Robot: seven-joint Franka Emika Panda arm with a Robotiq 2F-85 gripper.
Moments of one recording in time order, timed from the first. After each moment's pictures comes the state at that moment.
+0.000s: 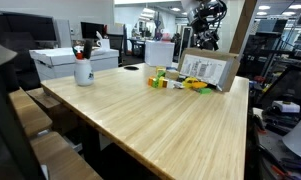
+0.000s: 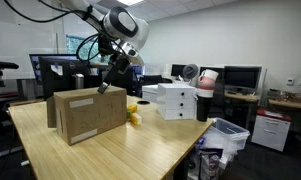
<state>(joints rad) -0.16 0.22 -0.18 -1.78 -0.03 1.39 0.34</state>
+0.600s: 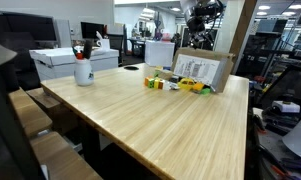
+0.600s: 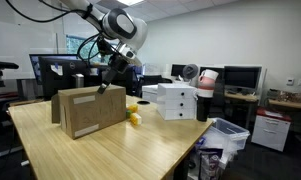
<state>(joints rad) -0.15 0.22 -0.17 -1.79 0.08 1.44 0.37</state>
